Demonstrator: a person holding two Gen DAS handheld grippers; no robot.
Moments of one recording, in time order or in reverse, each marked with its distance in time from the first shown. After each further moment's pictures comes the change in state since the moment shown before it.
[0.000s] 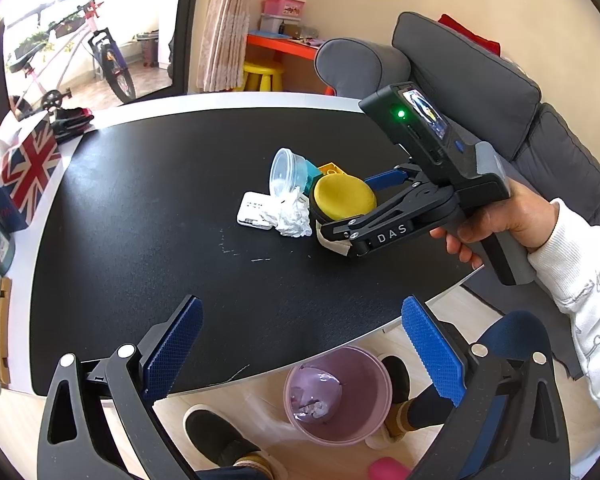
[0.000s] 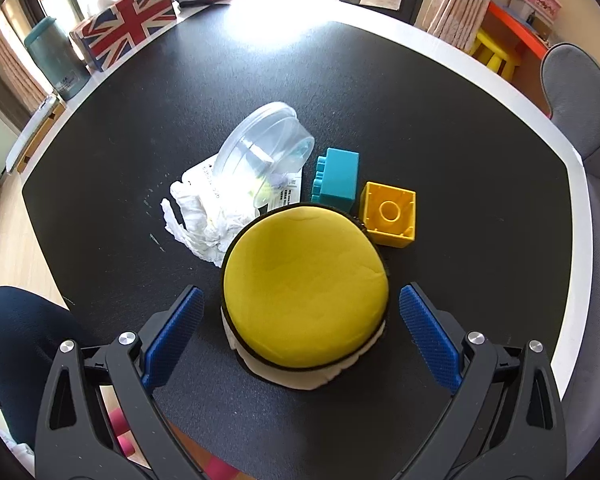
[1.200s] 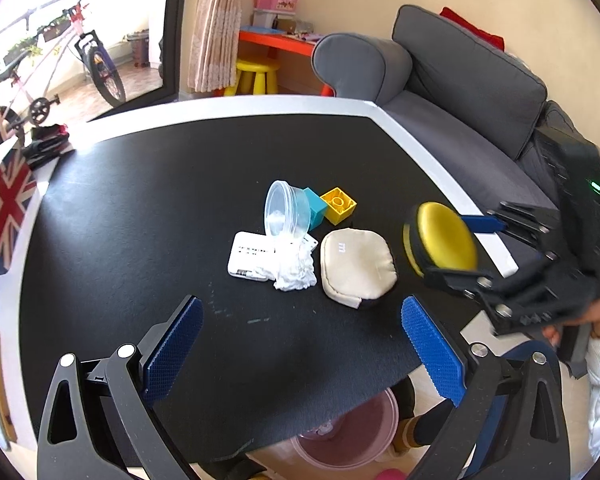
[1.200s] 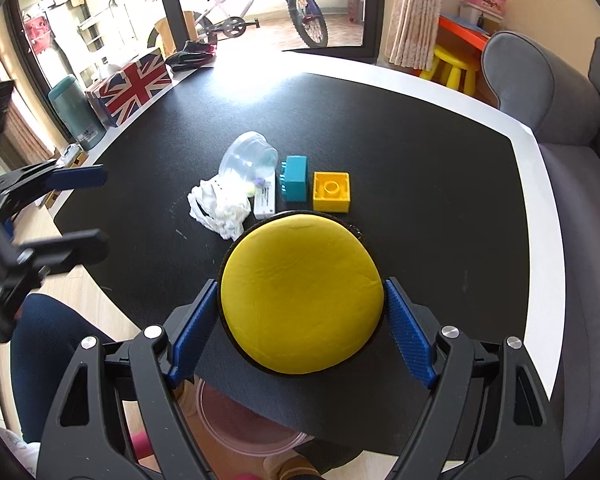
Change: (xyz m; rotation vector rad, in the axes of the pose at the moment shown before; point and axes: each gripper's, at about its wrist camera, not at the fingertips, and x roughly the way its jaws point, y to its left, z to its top) left arm 0.048 0.005 0.052 0.021 0.031 -0.004; right arm -0.075 -0.024 -0.067 0.139 -0.196 0.012
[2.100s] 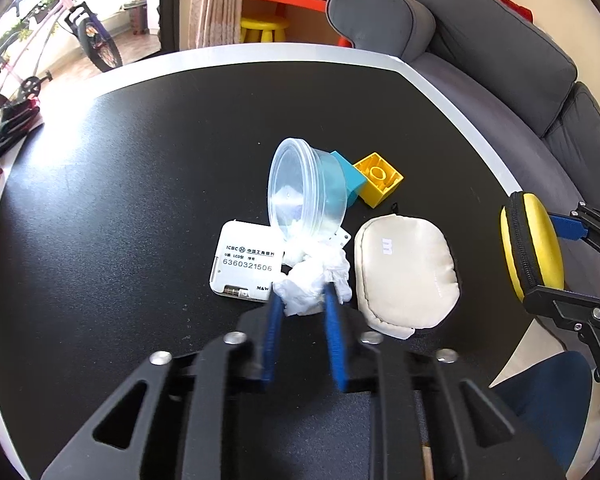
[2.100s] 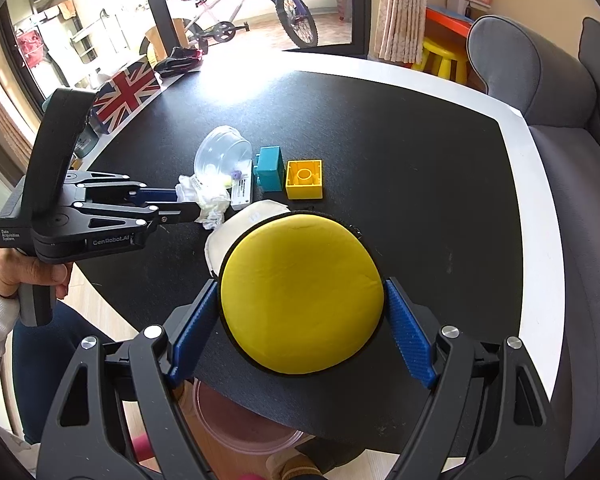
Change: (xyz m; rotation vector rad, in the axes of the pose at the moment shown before) left arm 0.078 0.008 0.010 -0.006 0.137 0.035; right arm 0.001 -0.023 -0.011 0.041 -0.008 0.012
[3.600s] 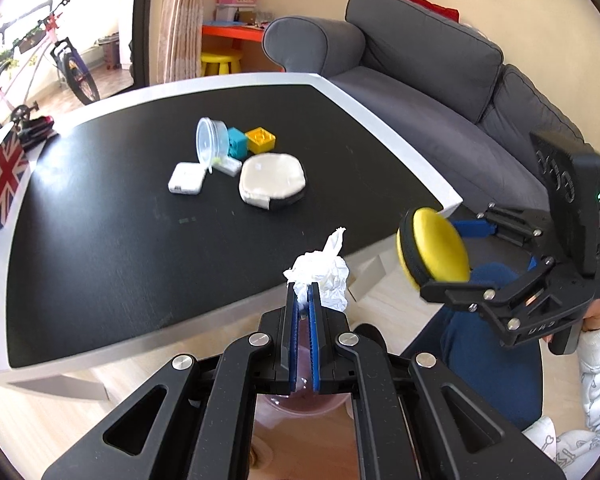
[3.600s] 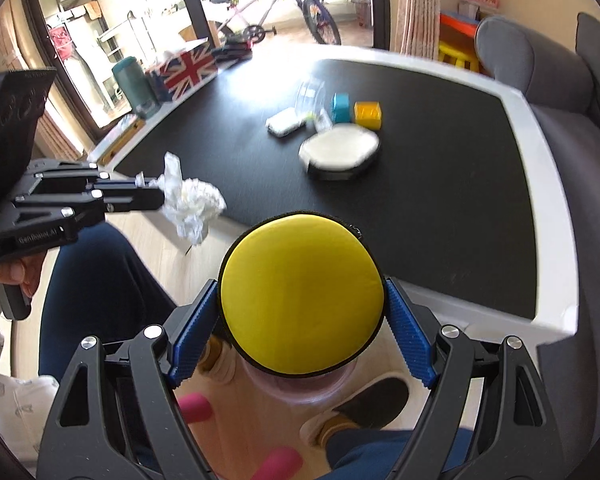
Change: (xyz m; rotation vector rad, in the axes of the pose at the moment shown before) left arm -0.125 -0.069 -0.119 0.092 -0.104 -0.100; right arm -0.063 0.059 -0.114 -0.012 -0.013 0.078
